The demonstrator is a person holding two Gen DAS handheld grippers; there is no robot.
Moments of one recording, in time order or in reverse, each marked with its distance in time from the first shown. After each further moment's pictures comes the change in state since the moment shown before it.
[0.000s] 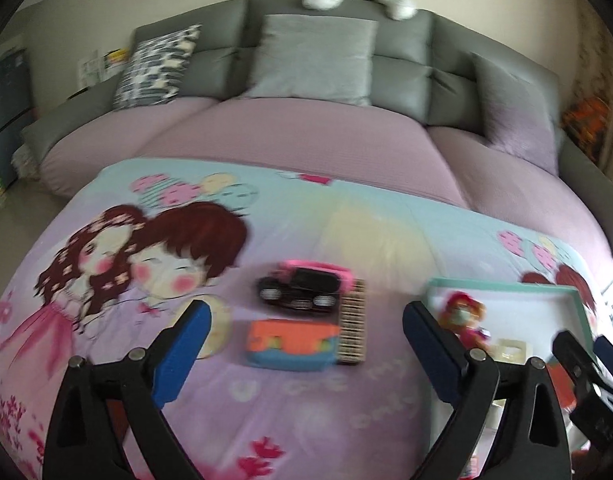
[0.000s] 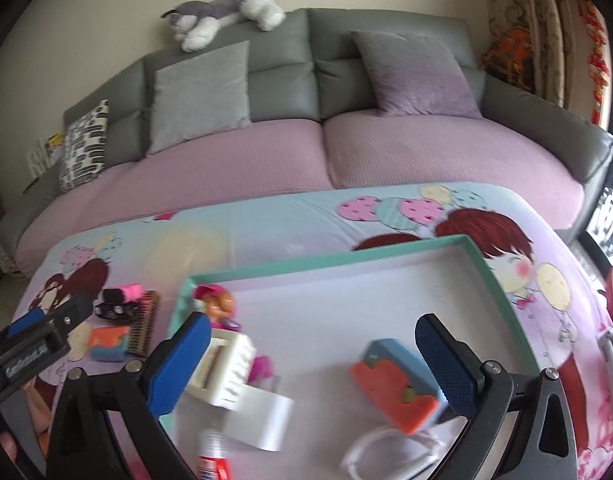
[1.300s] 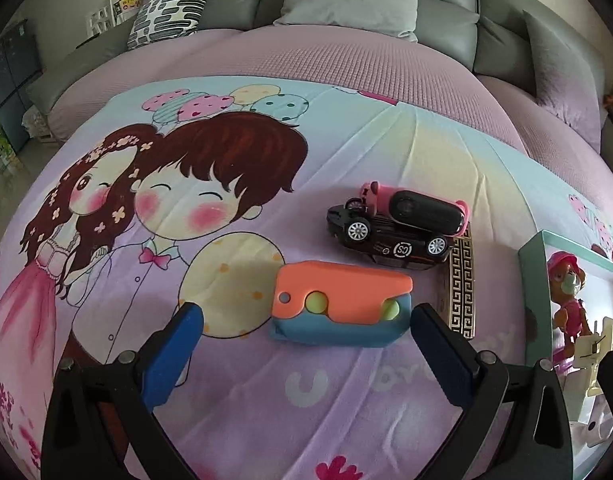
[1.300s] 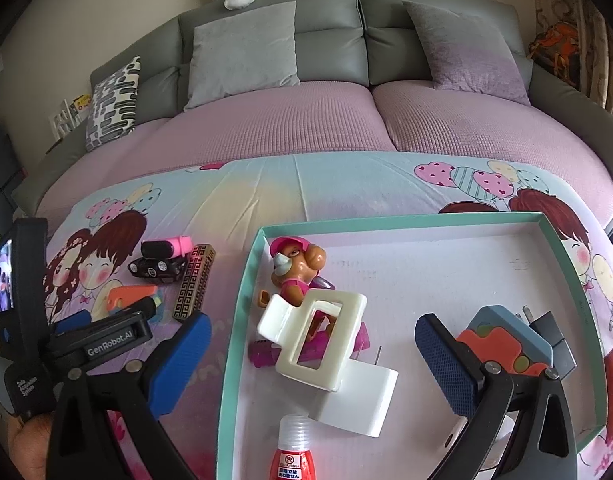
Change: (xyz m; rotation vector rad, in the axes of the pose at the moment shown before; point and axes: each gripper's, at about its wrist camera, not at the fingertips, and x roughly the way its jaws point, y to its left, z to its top) left arm 0.077 0.032 -0.023 -0.017 0.218 0.068; right arm 0.025 0.052 -0.015 -0.051 0.126 0.078
